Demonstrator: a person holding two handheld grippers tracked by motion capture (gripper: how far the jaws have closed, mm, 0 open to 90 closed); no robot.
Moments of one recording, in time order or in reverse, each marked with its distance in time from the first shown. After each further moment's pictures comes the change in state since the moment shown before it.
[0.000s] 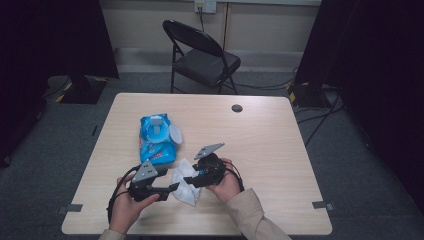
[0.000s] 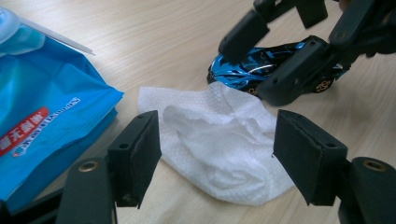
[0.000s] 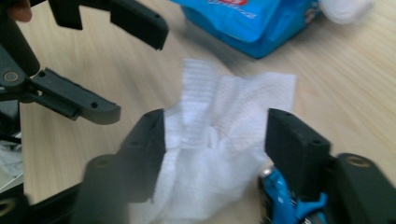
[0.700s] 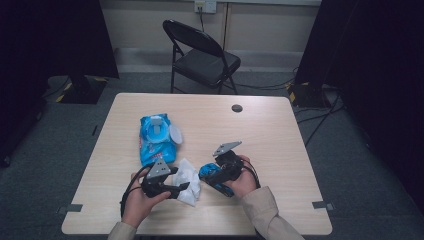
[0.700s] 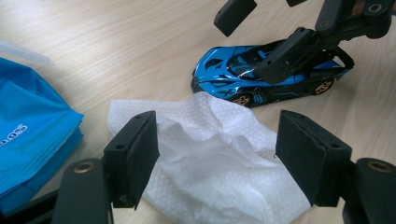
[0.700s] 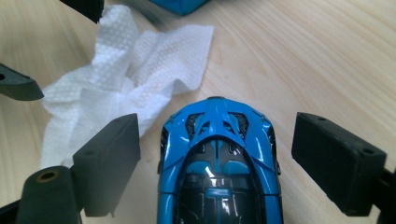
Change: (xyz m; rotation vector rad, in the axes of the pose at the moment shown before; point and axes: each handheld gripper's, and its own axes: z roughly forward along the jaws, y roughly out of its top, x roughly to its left) left arm -0.005 0.009 0.032 0.036 -0.048 0.035; right arm -0.045 -0.032 -0.016 0.032 -0.110 0.013
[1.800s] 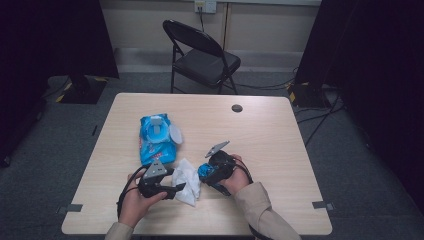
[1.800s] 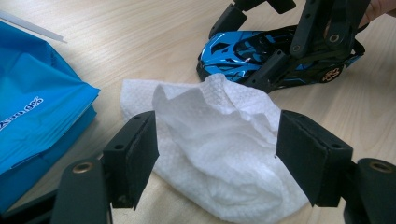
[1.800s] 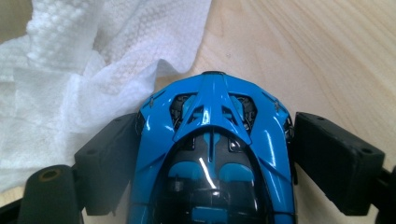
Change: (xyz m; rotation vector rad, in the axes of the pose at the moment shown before) left arm 0.008 -0.011 -0.004 0.016 0.015 -0.020; right arm -0.005 0.003 0.033 0.130 0.003 -0.042
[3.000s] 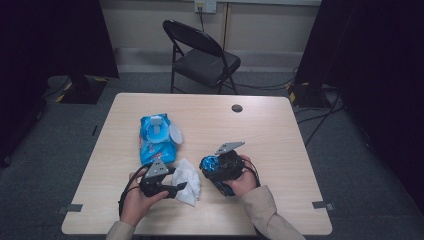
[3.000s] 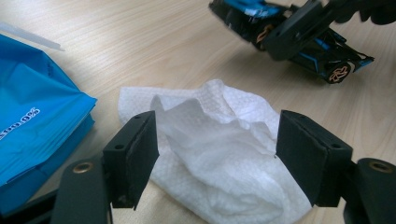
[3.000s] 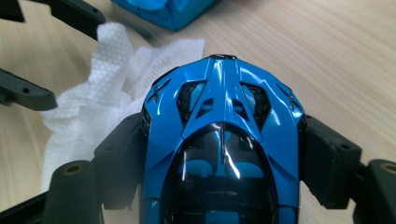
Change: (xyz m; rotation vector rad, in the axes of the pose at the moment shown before) left arm -0.001 0.004 0.003 -0.004 0.000 0.015; right arm 0.005 -0.009 -0.037 -0.187 -0.023 0.088
